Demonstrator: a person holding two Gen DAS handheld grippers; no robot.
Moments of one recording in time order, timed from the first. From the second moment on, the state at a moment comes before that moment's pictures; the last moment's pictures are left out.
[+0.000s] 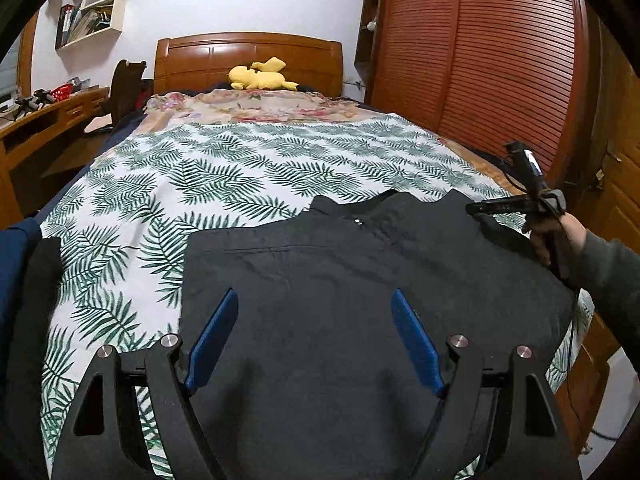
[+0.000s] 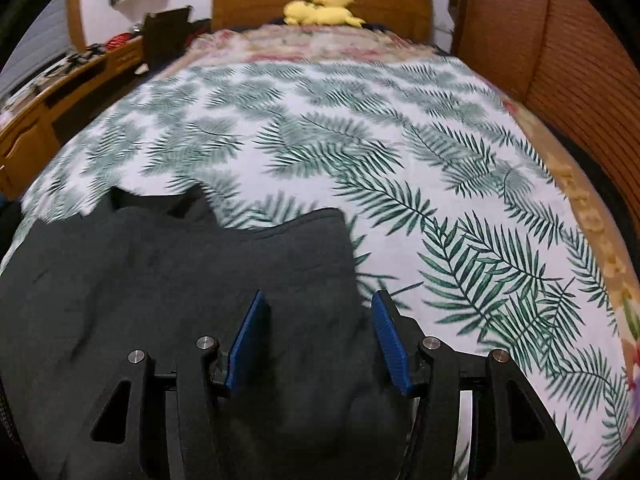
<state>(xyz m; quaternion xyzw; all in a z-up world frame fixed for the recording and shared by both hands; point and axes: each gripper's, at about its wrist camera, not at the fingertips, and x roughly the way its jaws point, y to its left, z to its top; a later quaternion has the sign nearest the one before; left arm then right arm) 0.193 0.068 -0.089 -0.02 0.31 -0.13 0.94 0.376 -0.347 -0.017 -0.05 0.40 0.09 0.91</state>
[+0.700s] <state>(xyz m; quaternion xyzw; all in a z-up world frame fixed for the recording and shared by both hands) 0.187 0.060 -0.096 -0.01 0.31 -0.15 0.94 0.381 -0.305 0.035 -0.10 0.29 0.17 0.94</state>
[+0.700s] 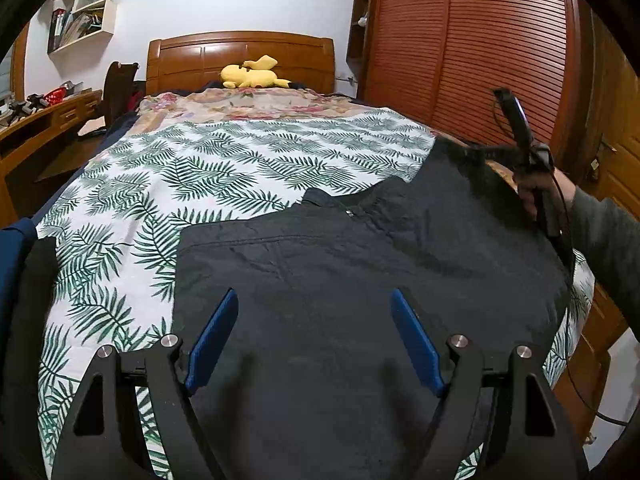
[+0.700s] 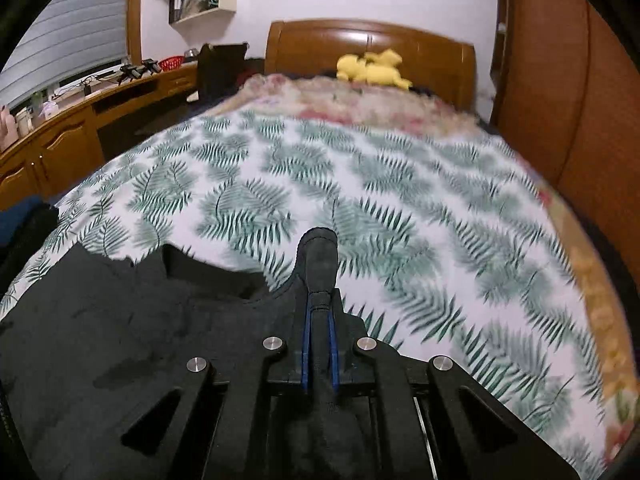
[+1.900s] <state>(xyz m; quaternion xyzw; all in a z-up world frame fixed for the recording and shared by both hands) 0.182 0.034 -0.092 0.01 0.30 -0.16 0.94 0.181 -0.299 -0.008 -0.11 0.38 0.20 0.90</state>
